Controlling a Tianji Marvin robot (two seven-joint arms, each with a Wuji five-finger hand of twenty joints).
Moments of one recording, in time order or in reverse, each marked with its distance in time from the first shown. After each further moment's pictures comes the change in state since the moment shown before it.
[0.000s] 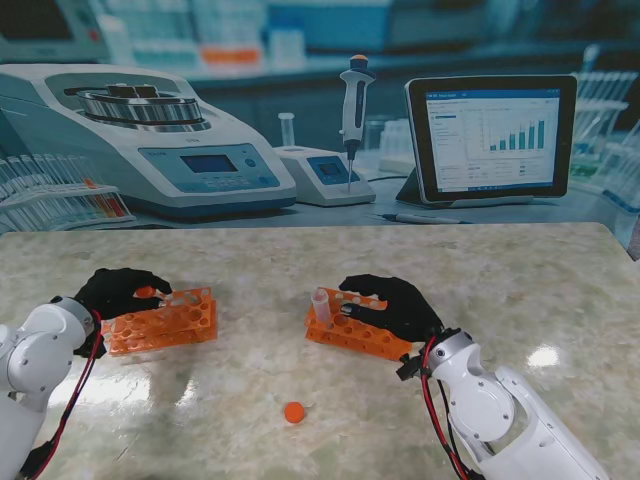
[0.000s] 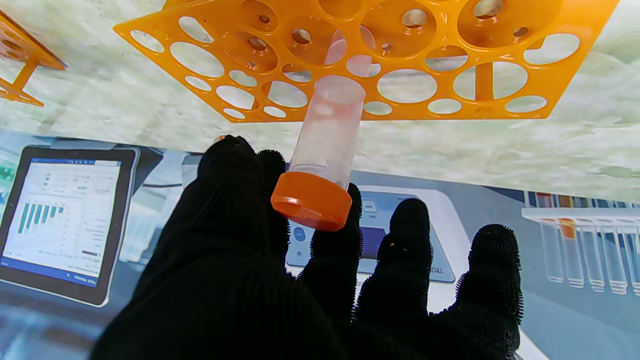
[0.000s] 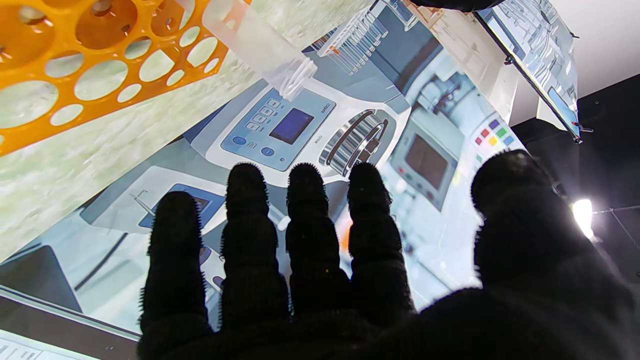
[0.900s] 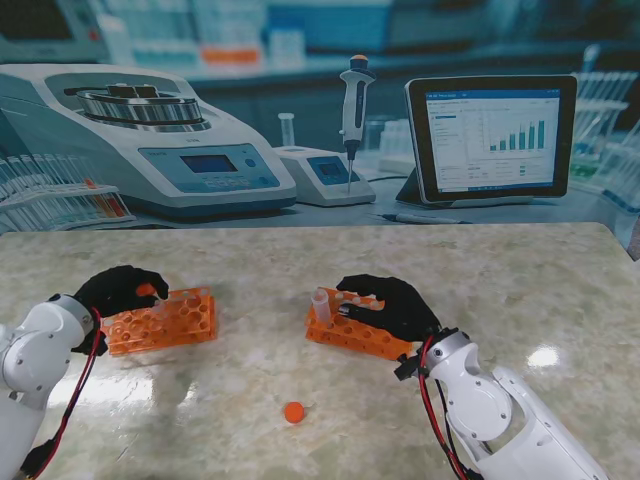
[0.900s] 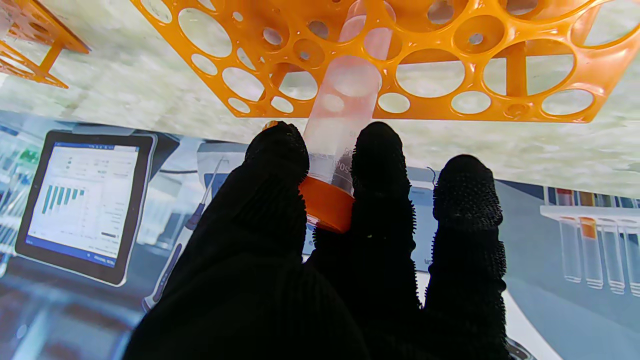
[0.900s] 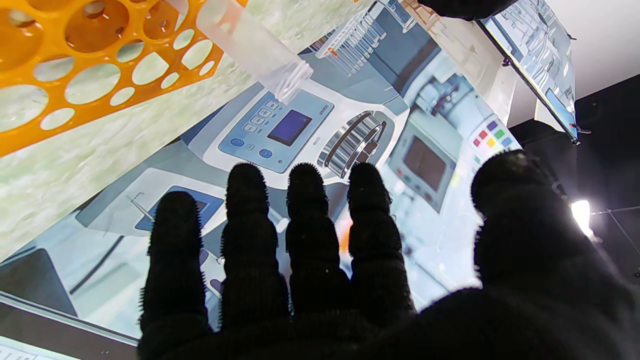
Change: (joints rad) left arm -0.003 -0.003 -0.009 0.000 -0.040 -0.035 0.006; right arm 0.007 -0.001 -0.011 0.002 0.000 0.003 -0.002; left_hand 0.183 -0.116 0.083 -0.020 0.031 0.022 0.325 0.174 0.172 0.063 0.116 0.669 0.388 -0.197 0.818 0.713 0.445 -0.151 0.877 0.568; right_hand 0.000 0.000 0.000 0.000 0.000 0.000 0.000 0.000 0.000 0.000 0.000 0.000 0.000 0.000 0.000 0.000 0.000 0.000 0.000 0.000
